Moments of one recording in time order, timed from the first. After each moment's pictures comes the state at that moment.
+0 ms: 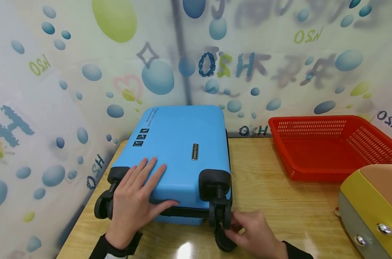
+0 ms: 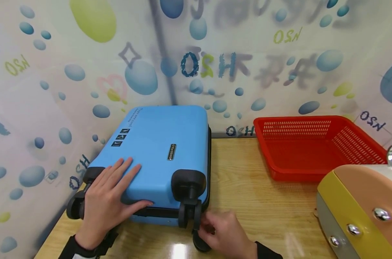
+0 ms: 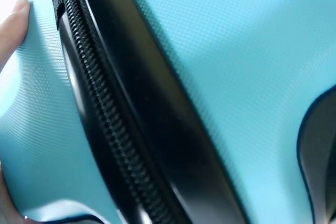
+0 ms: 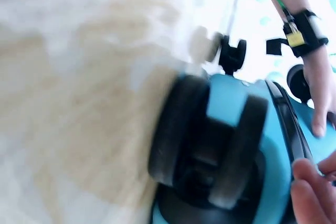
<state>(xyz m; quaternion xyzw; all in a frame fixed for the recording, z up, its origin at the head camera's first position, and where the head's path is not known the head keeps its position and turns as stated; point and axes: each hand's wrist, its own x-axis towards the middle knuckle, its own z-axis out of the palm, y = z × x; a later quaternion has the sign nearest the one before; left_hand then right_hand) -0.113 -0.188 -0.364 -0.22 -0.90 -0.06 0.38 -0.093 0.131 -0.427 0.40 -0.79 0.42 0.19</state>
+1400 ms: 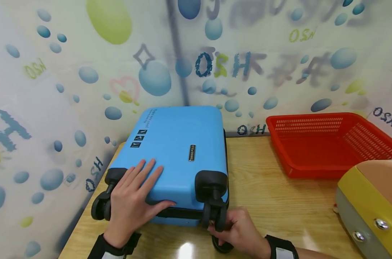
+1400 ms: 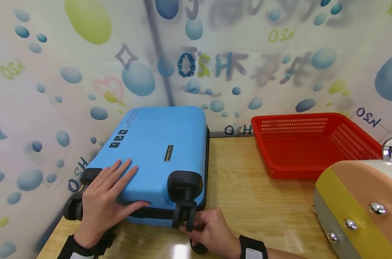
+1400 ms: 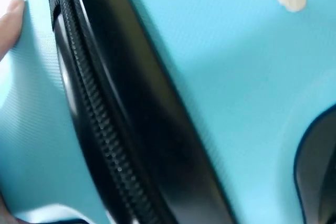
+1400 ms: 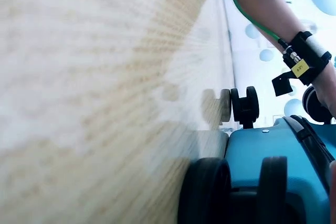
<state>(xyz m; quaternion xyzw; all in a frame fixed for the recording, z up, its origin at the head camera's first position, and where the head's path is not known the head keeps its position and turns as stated) -0.117 -0.195 -0.365 -0.25 -0.87 -0.08 0.41 -0.096 0.105 -0.437 0.34 -0.71 0.61 0.00</state>
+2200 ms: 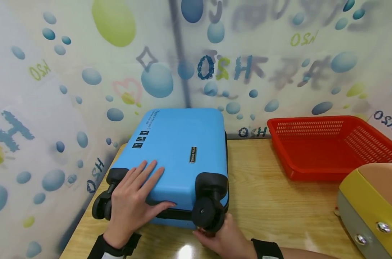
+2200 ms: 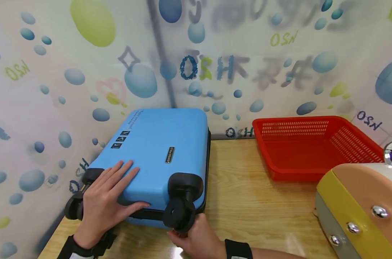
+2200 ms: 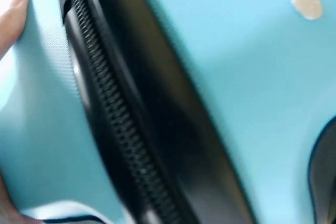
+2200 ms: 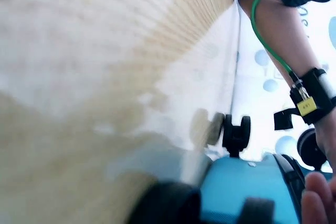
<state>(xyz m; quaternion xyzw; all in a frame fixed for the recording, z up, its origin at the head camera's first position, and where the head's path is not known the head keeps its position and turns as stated) -0.119 -0.198 -0.363 -0.25 -0.88 -0.09 0.40 -0.091 0.068 -0.432 0.41 -0.75 0.51 0.12</state>
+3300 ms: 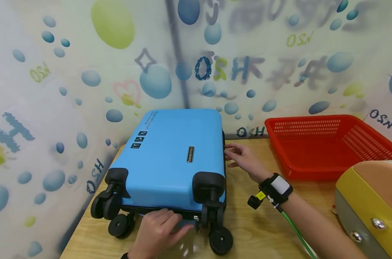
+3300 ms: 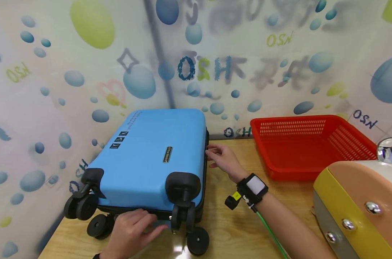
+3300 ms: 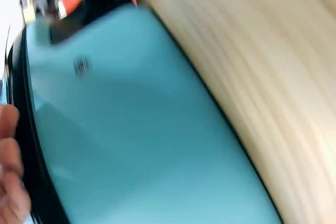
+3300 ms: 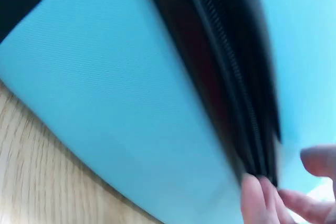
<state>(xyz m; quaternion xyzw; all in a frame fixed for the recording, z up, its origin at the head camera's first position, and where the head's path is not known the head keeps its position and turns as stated) -0.090 -0.150 -0.424 -0.36 -0.83 -0.15 0.41 -0.252 0.154 -0.385 0.12 -0.79 0.59 -0.10</state>
